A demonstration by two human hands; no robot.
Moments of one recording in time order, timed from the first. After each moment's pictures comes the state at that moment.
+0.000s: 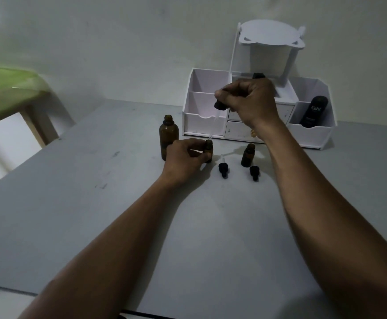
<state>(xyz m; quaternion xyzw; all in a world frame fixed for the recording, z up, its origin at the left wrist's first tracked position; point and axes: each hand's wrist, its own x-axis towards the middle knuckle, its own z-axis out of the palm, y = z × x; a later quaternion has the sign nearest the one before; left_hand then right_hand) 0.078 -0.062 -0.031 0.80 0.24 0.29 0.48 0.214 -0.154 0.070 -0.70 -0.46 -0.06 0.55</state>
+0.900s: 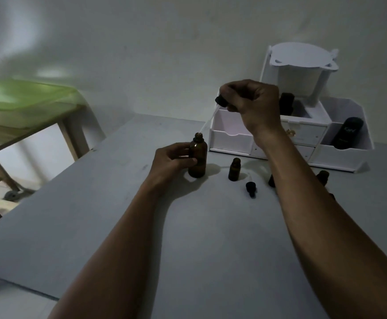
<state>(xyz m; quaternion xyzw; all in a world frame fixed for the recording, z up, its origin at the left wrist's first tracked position) 0.025 0.017 -0.021 0.70 0.21 0.34 0.60 0.174 -0.105 0.092 -0.58 -0.46 -0.01 0.67</state>
